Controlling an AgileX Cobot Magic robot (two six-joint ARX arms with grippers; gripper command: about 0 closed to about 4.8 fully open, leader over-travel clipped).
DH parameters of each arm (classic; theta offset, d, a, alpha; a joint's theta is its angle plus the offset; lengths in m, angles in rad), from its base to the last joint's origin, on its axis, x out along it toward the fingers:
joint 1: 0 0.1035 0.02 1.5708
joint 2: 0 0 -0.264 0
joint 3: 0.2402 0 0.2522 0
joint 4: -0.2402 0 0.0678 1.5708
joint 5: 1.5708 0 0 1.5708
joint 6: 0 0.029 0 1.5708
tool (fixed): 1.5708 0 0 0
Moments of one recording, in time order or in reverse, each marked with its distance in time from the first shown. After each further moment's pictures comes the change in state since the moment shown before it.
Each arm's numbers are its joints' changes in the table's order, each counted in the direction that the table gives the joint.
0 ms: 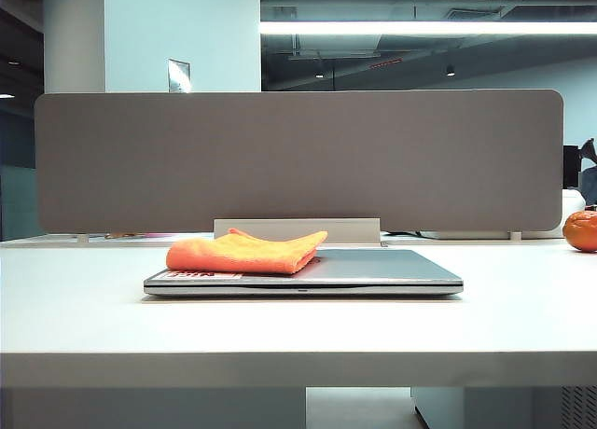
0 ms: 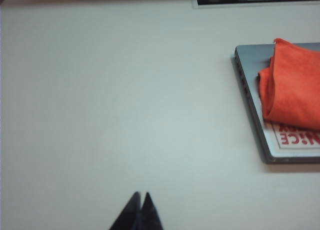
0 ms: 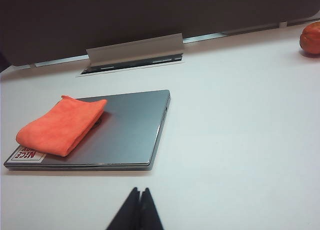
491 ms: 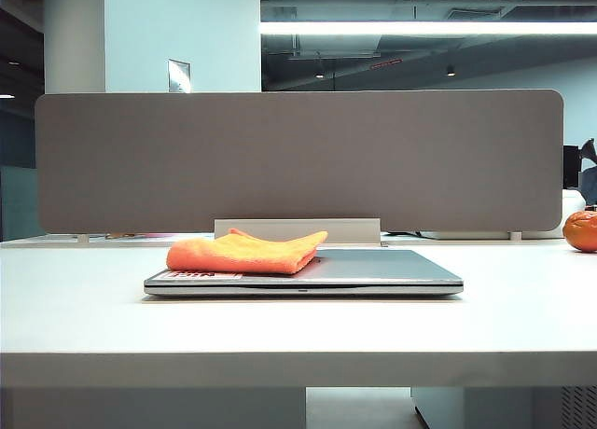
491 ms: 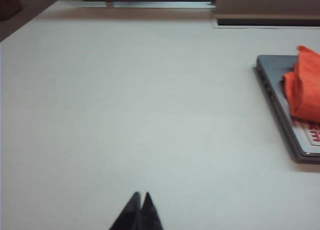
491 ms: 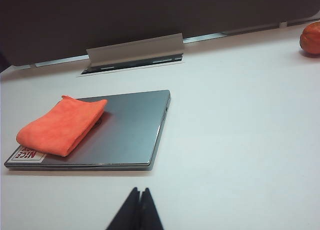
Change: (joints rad) left arm 0.063 0.312 -0.333 0.175 -0.007 -0.006; right arm 0.000 0.000 0.000 0.000 0.000 0.000
